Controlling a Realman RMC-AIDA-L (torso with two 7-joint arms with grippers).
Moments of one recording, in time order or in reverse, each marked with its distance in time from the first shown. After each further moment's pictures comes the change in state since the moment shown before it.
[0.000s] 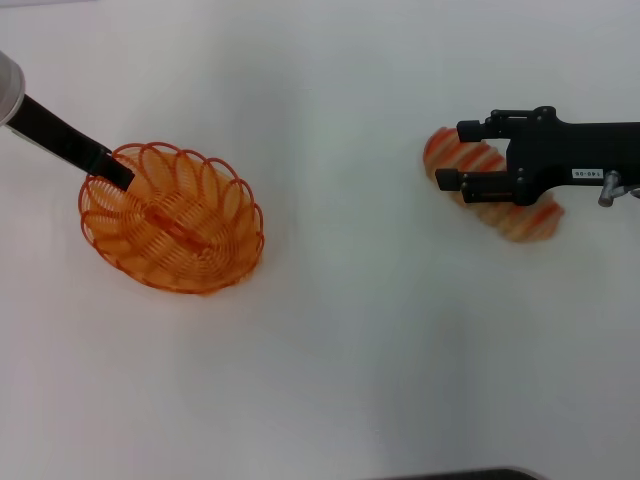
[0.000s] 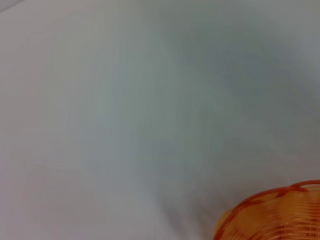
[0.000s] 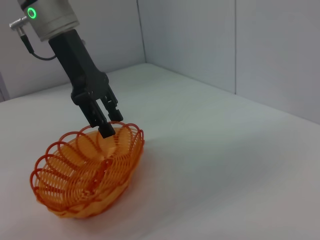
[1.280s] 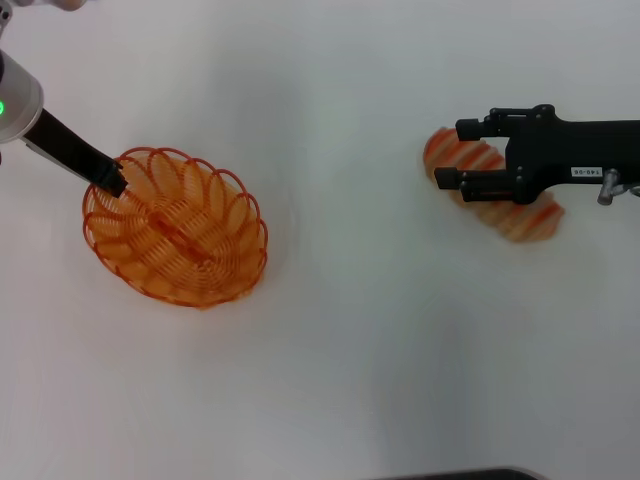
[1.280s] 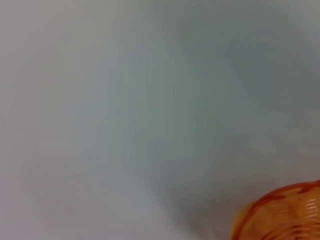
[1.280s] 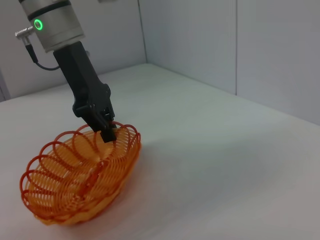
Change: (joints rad) left arm -0.046 0.018 0.019 -0.135 -0.001 -0.050 -0.003; right arm 0.004 -0.001 -0.002 0.000 0.000 0.000 -0.001
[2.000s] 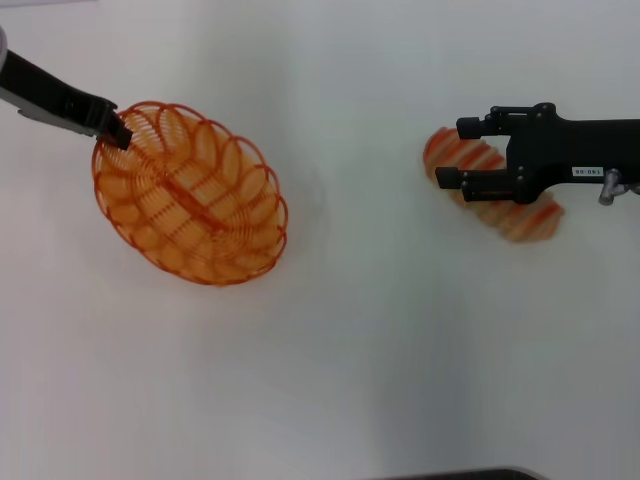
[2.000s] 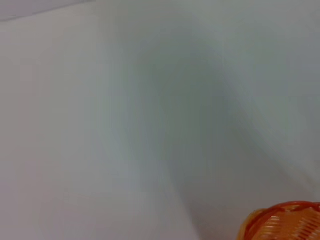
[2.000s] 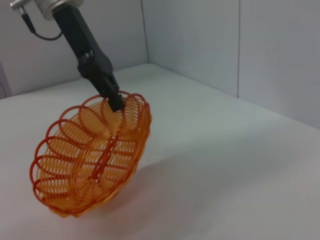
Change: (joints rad) left arm -0.020 0.008 -0.245 0.115 -0.046 0.157 -0.034; right arm 0.001 -0.001 0.002 -0.001 0.001 -0.003 -0.021
